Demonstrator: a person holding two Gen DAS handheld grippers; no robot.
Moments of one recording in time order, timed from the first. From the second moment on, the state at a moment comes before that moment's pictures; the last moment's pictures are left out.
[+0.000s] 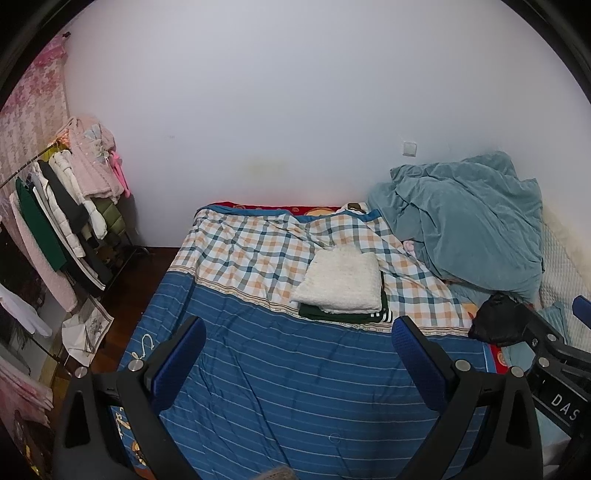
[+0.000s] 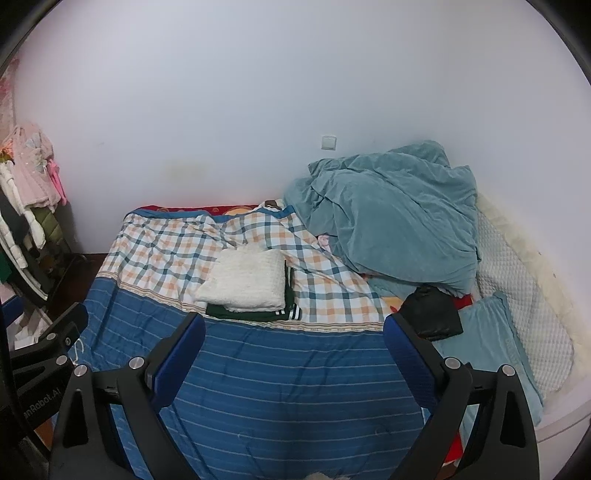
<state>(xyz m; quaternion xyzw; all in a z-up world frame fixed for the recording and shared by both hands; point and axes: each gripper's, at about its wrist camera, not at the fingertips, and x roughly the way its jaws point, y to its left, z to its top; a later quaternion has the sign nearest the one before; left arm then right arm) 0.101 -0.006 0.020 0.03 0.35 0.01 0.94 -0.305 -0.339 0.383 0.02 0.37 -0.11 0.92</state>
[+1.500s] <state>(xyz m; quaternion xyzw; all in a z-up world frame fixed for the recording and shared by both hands) 0.095 -0.004 0.033 0.03 0.34 0.01 0.94 -0.288 -0.340 0.382 0.02 0.37 -0.09 0.92</state>
